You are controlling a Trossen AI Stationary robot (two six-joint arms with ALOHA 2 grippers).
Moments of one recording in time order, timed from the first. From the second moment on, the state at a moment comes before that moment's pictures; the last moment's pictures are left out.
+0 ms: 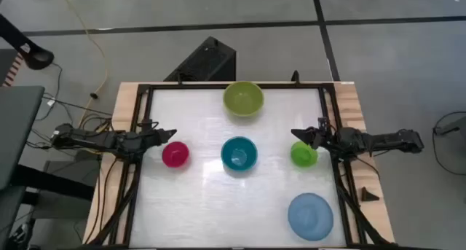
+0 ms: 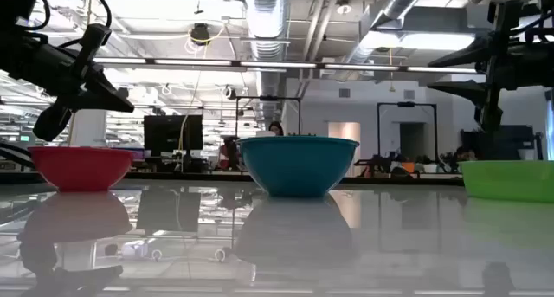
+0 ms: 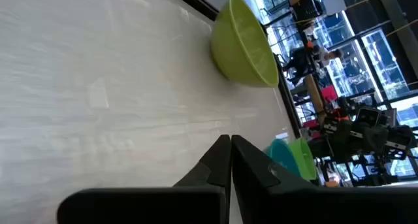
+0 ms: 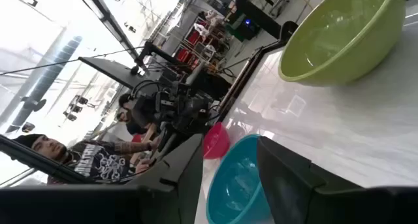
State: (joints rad) left arm -0.17 0.15 0.15 -0.33 -0.71 -1.28; right arm 0.07 0.08 0.01 0.09 0.40 0.97
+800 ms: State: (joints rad) left arm -0.17 0.15 0.15 0.01 -0.69 -1.03; right arm 0.07 0.08 0.01 0.31 0.40 0.93
